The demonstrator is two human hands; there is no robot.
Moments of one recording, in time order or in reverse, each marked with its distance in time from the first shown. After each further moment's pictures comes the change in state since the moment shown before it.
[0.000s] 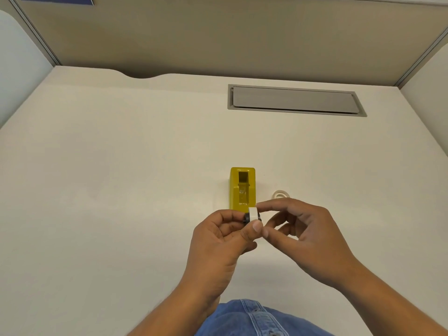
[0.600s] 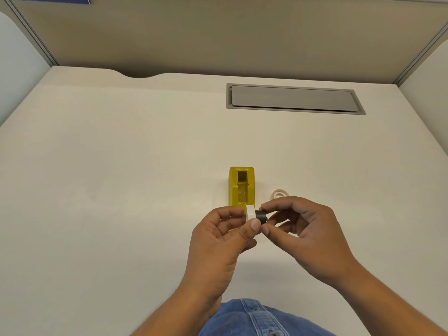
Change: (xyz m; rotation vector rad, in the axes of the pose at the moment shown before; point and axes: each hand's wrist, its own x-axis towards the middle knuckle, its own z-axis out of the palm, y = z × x) left_hand 0.001 -0.002 0.001 -0.045 0.013 0.011; right_hand 0.000 0.004 0.001 0.075 0.066 -0.005
